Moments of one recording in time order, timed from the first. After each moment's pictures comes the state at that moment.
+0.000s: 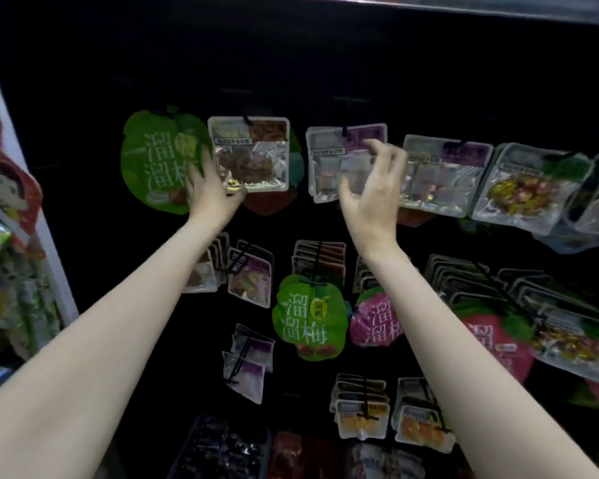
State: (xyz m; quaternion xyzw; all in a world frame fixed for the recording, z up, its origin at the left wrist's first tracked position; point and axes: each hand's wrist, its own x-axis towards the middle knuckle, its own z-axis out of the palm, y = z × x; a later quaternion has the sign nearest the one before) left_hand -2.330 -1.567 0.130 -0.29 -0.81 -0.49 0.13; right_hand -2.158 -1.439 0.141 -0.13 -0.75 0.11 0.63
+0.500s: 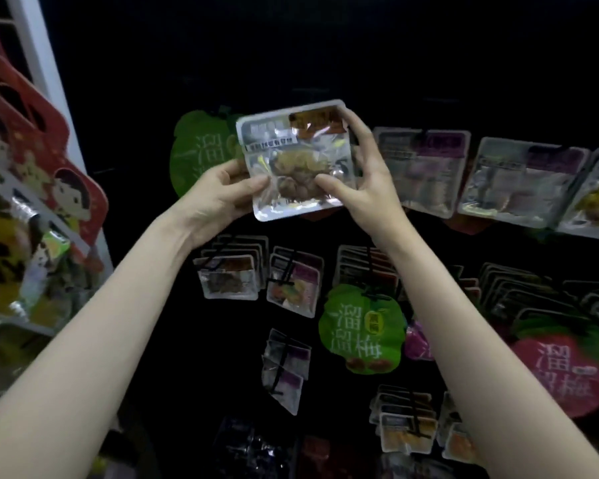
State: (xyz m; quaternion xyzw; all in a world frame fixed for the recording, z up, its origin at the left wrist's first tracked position) left_hand -2.364 -1.643 0.148 -0.43 -0.52 -0.71 -0.20; right_hand -2.225 -1.492 0.160 0.06 -0.82 0.36 0.43
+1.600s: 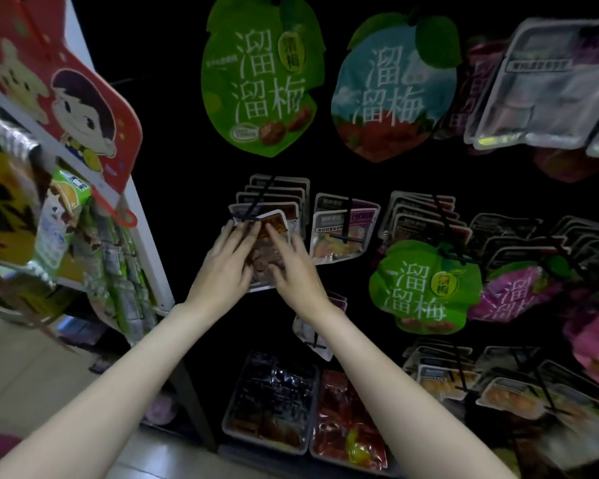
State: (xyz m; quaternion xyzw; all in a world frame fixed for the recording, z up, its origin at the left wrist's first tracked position) left_hand -2.440 -1.691 -0.061 -0.45 -0.84 -0.26 0.12; right_hand -2.343 -1.578 -0.047 -0.11 -0.91 0.36 0.19
